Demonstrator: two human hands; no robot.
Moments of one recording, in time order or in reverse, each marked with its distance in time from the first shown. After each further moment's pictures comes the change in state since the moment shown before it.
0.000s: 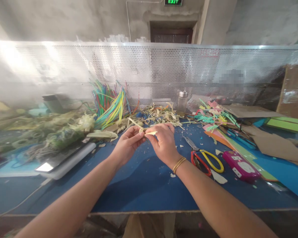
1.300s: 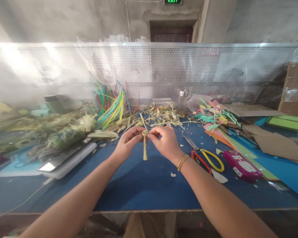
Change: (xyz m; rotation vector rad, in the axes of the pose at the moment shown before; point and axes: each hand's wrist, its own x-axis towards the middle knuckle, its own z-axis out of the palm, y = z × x) left_hand 0.000 0.003 -0.007 0.412 -0.067 0.153; right_hand 0.006 0.005 -0.005 0.136 -0.138 0.221
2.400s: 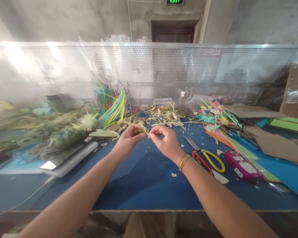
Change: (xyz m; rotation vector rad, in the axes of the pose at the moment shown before) left_hand 0.007 -0.003 0.000 -0.148 0.129 -0.120; right_hand -0.003 0.002 0.003 0.304 -0.046 0.056
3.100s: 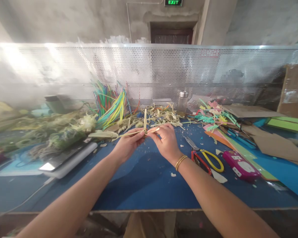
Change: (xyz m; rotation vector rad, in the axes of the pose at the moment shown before) left_hand -0.001 -0.001 0.001 -0.178 -0.045 -0.135; right_hand 0.003 0.003 -0.001 -0.342 0.072 -0.182
